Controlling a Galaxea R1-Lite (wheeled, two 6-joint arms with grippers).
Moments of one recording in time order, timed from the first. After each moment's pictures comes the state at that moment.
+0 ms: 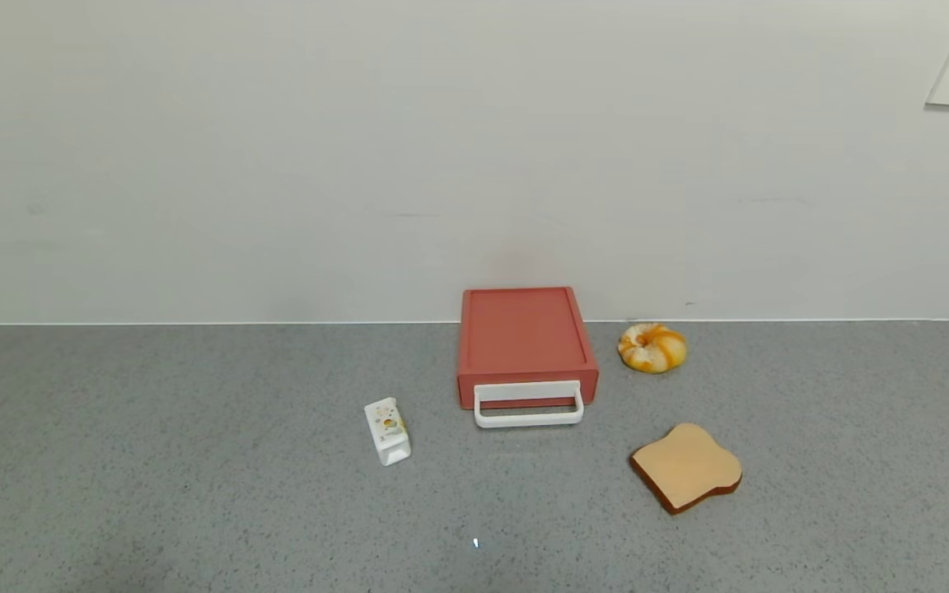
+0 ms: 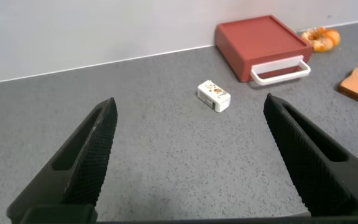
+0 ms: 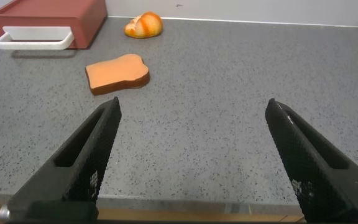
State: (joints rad) left arm -0.23 0.43 -0.53 0.14 0.10 0.05; right arm 0.00 0.00 0.00 0.00 0.02 0.01
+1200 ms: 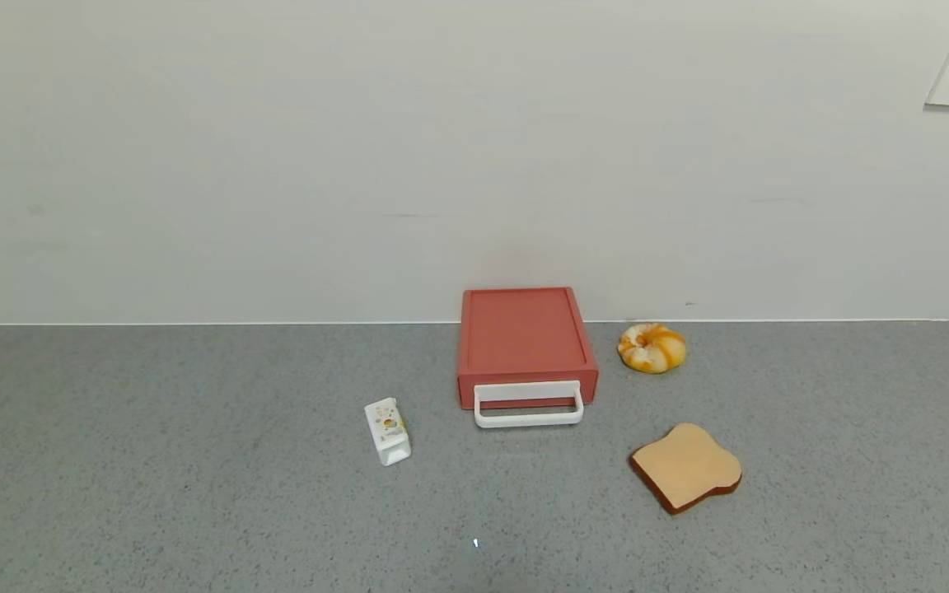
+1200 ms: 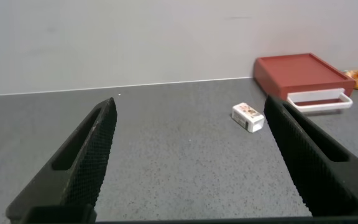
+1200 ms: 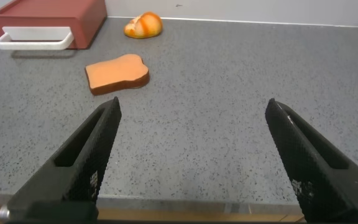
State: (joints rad) left arm 0.00 0.06 -0.42 0.19 0.06 0.06; right arm 0.00 0.00 0.00 0.00 0.02 0.01
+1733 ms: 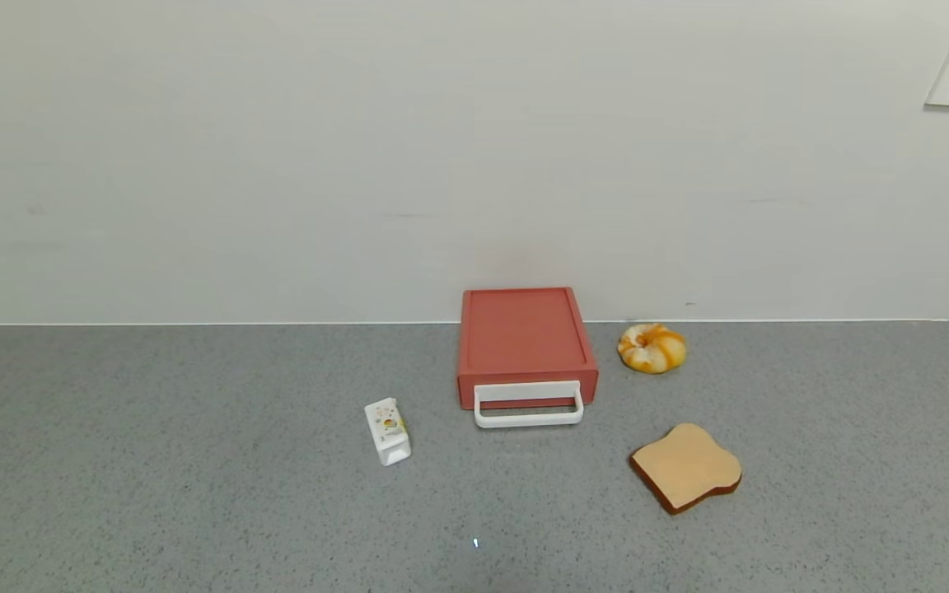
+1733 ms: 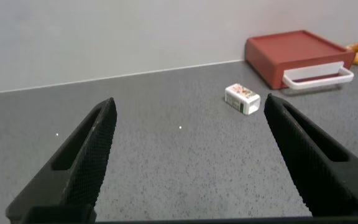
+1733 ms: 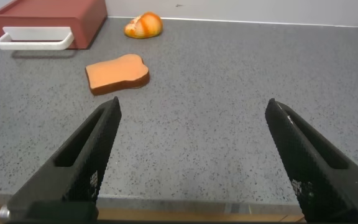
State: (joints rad) left arm 0.00 0.00 -0.12 -0.05 0.00 0.09; right arm 0.00 0.00 0.00 0.00 0.02 0.01
